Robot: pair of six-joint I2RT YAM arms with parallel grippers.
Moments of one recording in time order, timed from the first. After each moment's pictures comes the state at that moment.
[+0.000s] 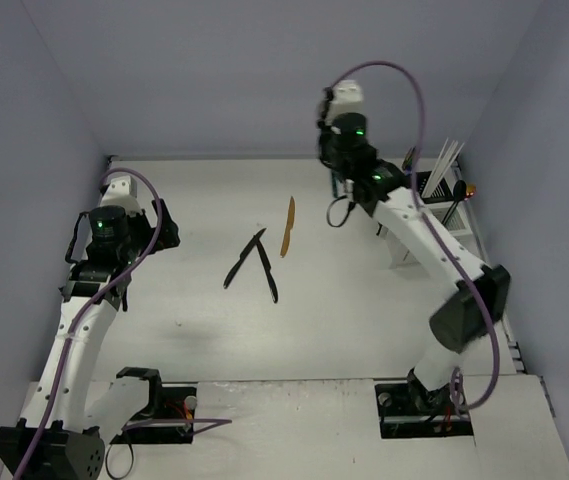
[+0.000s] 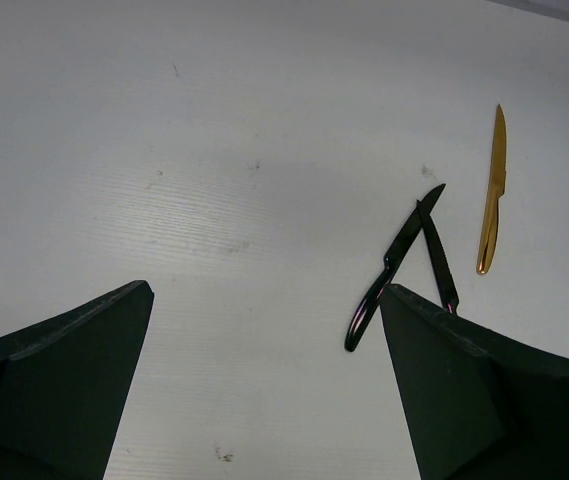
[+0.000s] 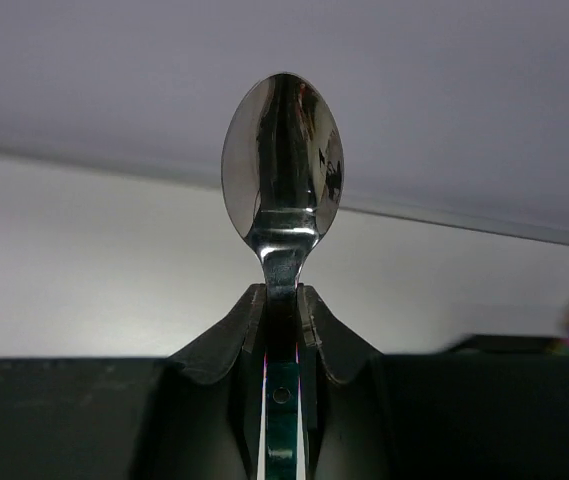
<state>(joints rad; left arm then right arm) -0.07 0.93 0.97 -0.51 -0.03 -0.27 0.53 1.69 1.70 -0.22 0.40 0.06</state>
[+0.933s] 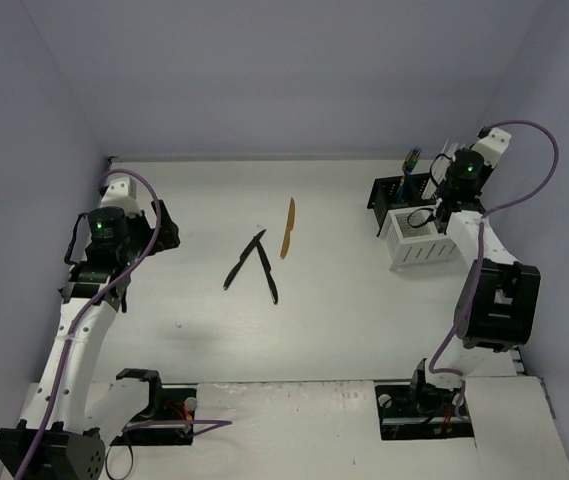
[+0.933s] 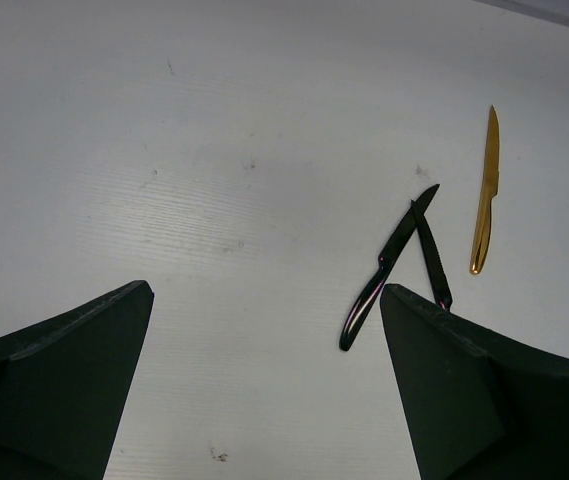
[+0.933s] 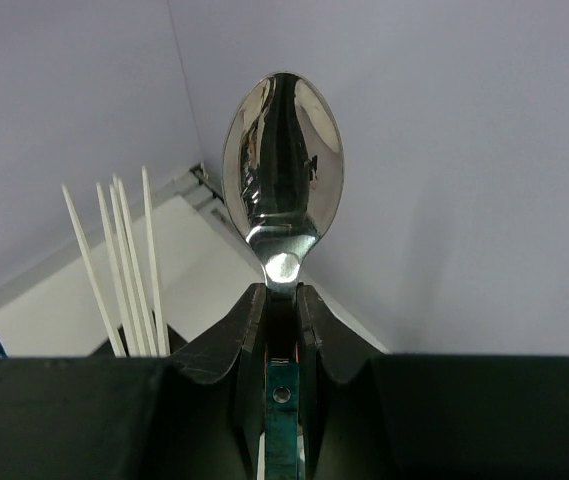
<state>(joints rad) -0.06 0.93 0.97 -0.51 -0.01 -0.28 -0.13 1.65 1.16 0.35 0.60 0.09</state>
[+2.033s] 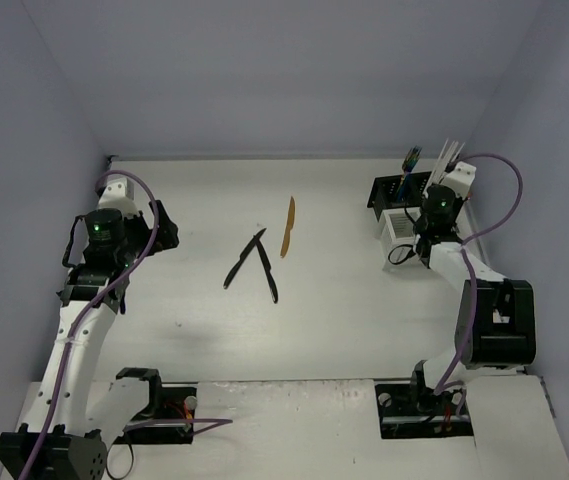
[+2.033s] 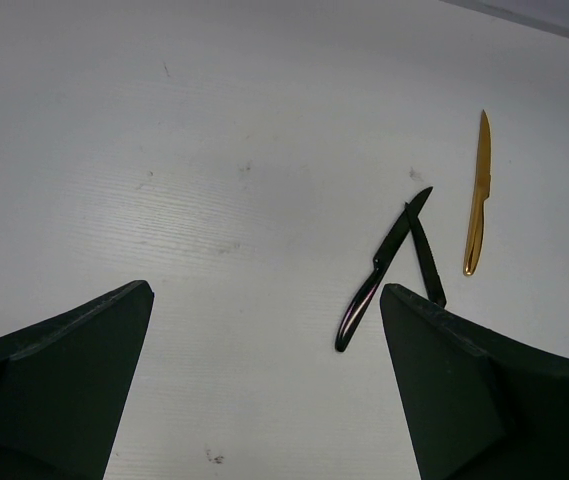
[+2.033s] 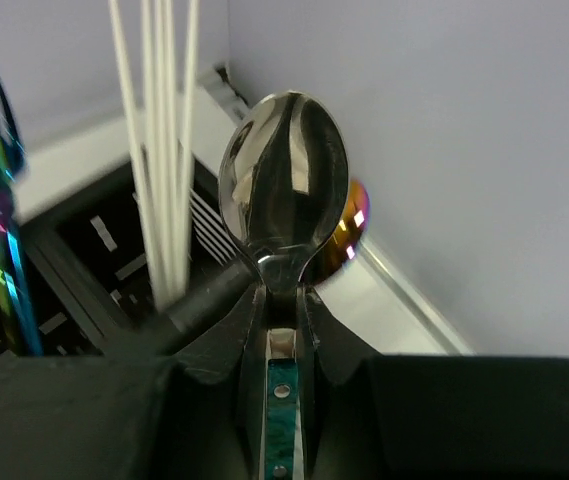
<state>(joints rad) -0.04 0.91 0.95 -0.49 0.02 -0.28 -0.01 1.51 0.81 0.47 0.62 0.06</state>
